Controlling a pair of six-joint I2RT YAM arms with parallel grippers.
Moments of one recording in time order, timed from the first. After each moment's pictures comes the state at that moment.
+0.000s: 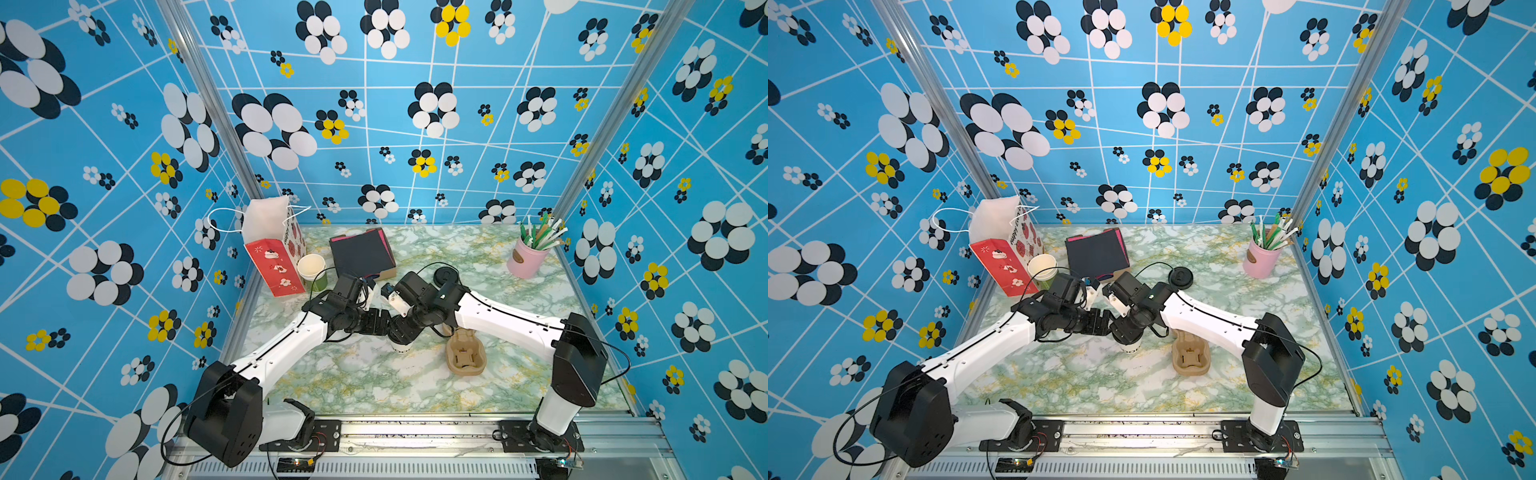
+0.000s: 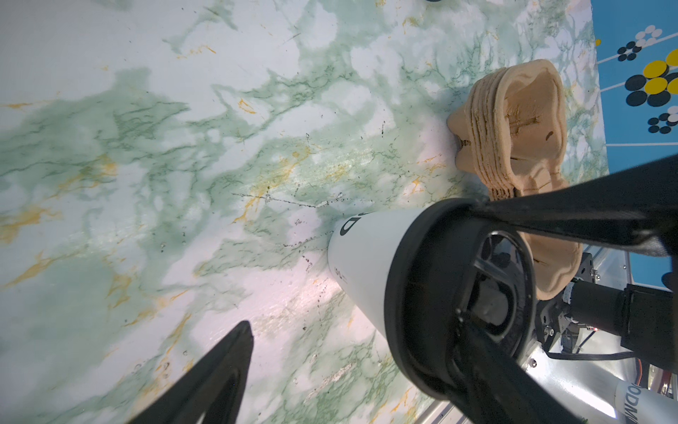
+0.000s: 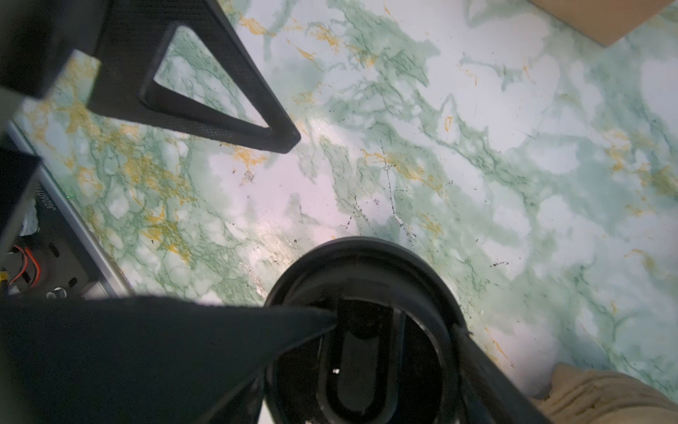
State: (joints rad) left arm -0.46 1.31 0.85 -0.56 0.40 -0.35; right arm 0.94 1.76 1.42 -0.76 -0.04 0.07
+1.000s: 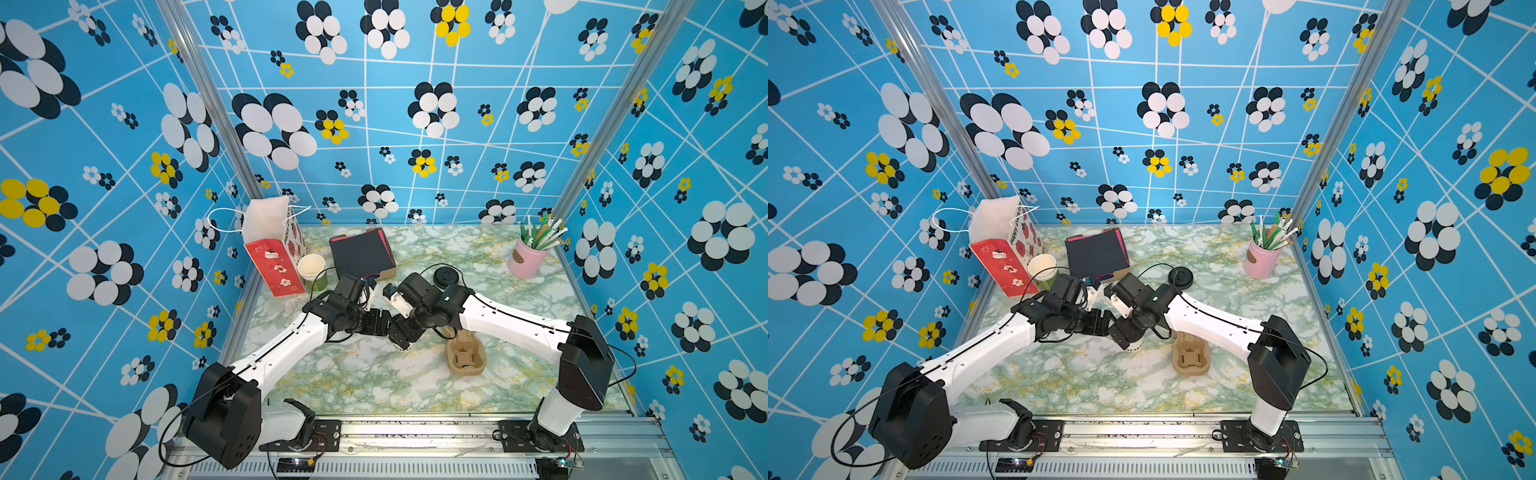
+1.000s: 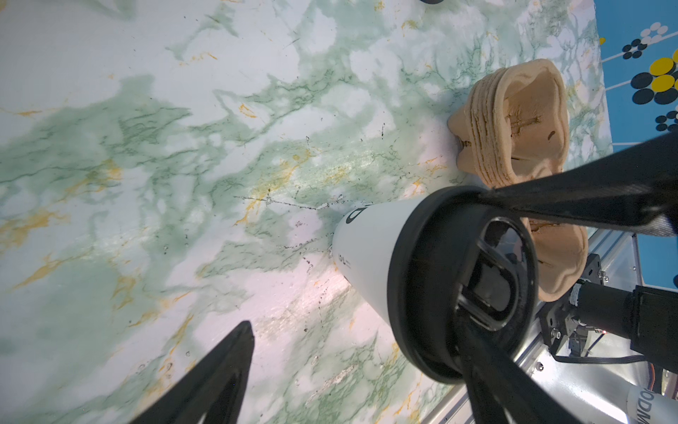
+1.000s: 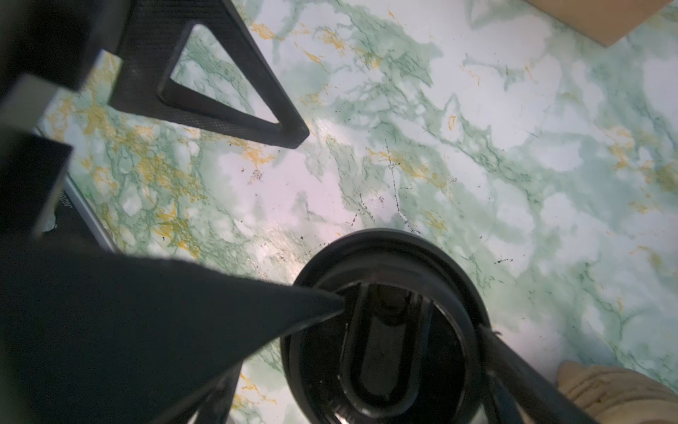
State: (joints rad) left arm -0.48 1.30 0.85 -0.55 0.37 -0.35; right arm 0.94 1.72 1.38 -0.73 -0.05 0.07
